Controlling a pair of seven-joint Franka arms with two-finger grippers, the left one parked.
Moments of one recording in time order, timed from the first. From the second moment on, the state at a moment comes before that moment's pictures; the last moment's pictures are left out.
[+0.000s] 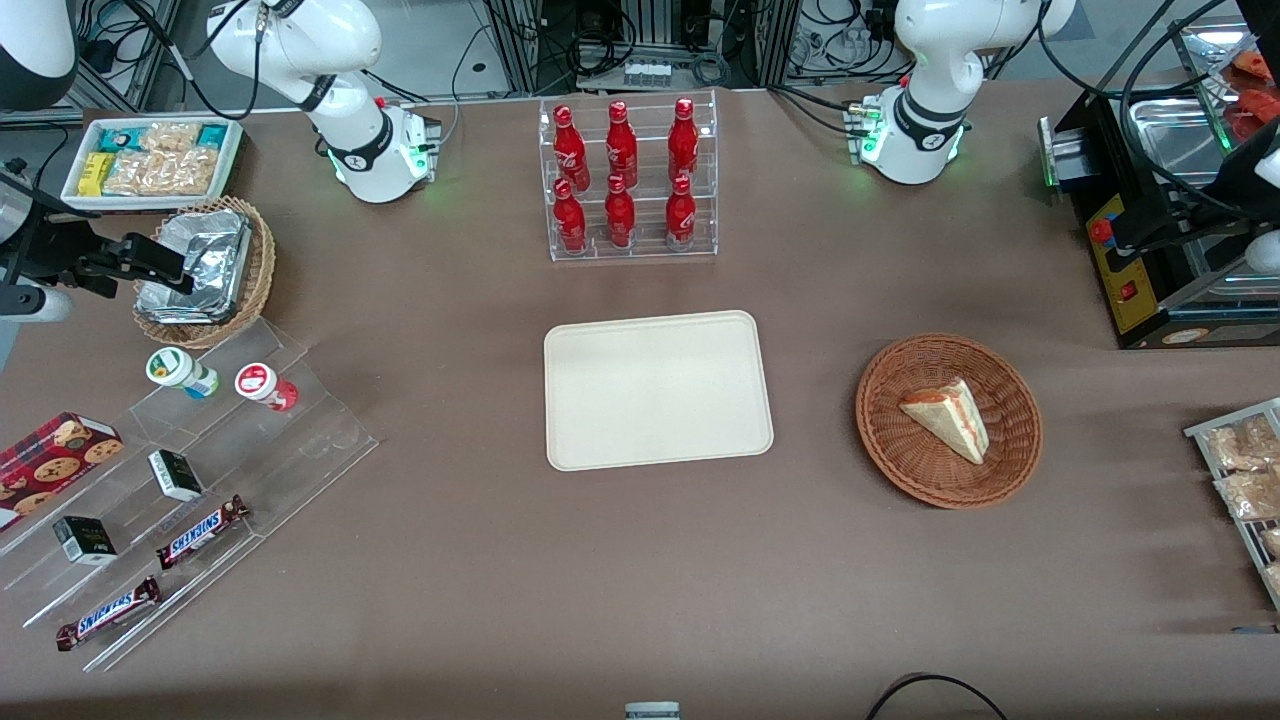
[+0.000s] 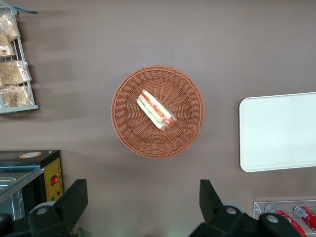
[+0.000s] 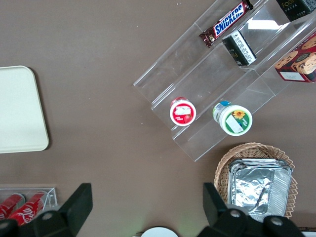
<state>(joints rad) -0.01 -0.13 -0.07 -1.77 0.03 1.56 -0.04</state>
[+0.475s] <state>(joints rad) -0.01 -0.11 -0.08 -1.78 0.02 1.56 -0.04</state>
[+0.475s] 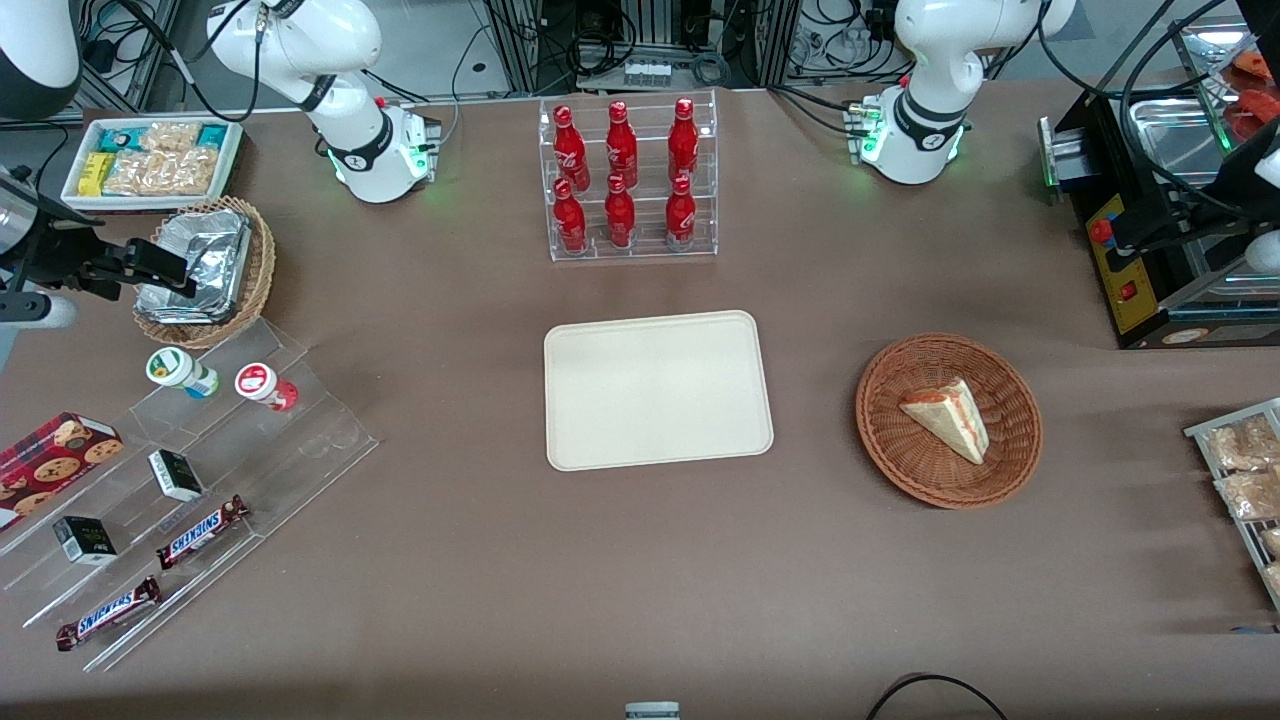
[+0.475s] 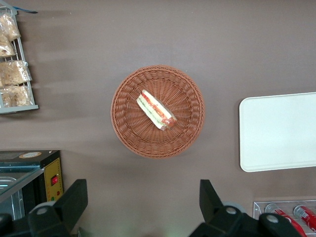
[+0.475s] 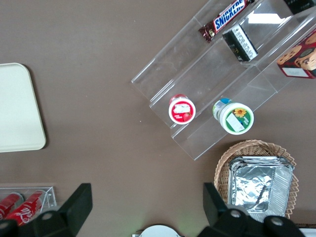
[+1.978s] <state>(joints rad) -0.02 -0.10 -0.30 -2.20 -0.02 2.21 -0.94</state>
